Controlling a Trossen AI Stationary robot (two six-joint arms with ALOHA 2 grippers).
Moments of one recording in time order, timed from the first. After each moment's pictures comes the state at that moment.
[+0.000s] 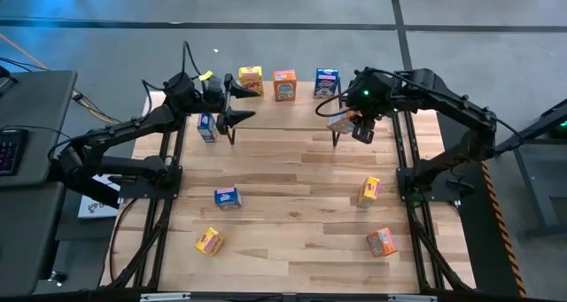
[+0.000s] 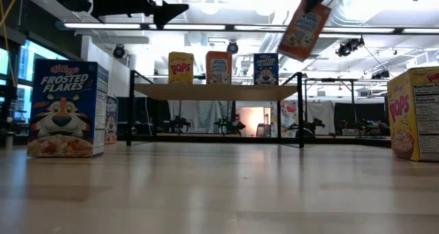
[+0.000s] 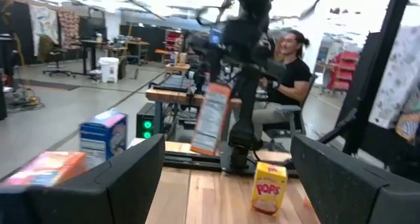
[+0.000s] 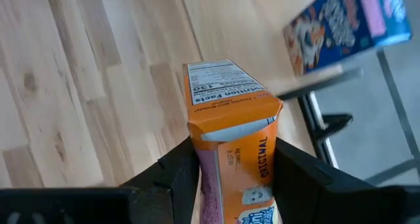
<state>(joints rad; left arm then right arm) 0.65 1.11 0.75 0.49 0.66 -0.15 -0.29 1.42 1.80 -1.47 0.17 -0.06</state>
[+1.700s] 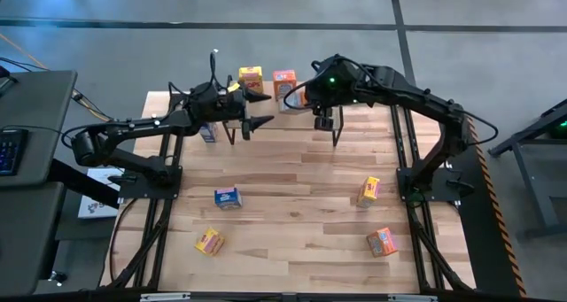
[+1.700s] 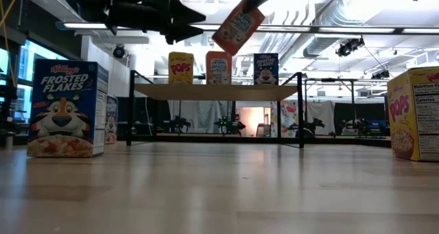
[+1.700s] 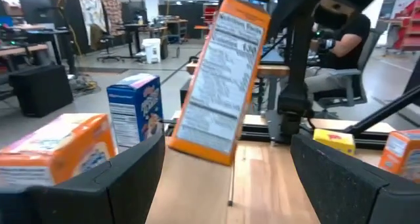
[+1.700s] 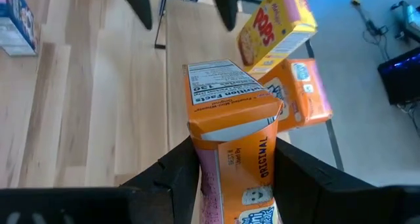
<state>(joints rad) 0.52 1.28 0.75 0.52 0.36 0.04 -0.29 1.65 1.94 -1.05 0.13 -0.40</state>
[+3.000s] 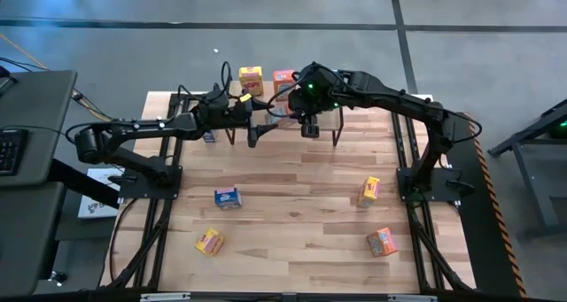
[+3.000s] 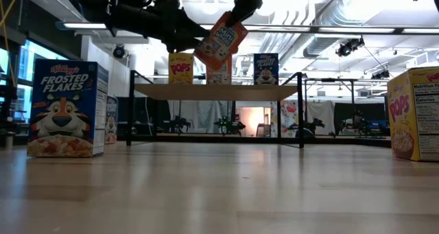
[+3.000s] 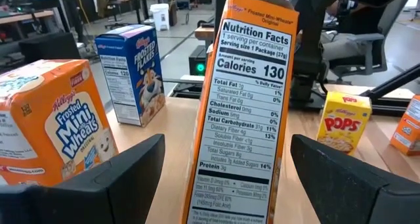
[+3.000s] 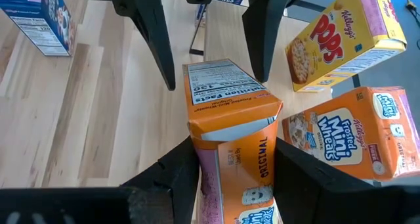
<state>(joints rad) 0.44 1.31 0.75 0.41 0.23 0.08 -0.29 1.77 1.93 -0.98 0.00 -0.43</state>
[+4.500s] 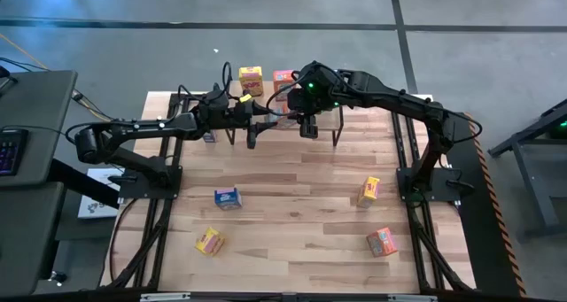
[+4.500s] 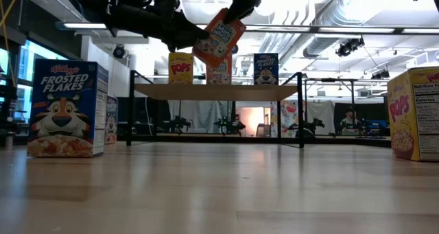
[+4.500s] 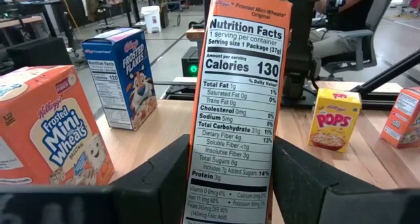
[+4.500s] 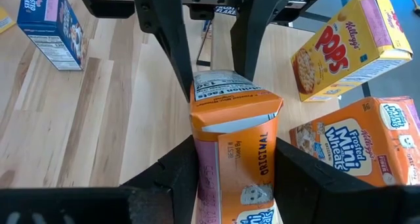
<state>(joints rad) 0.44 1.31 0.75 0.41 0.26 0.11 -0.29 1.77 1.93 -0.96 -0.04 -0.40</state>
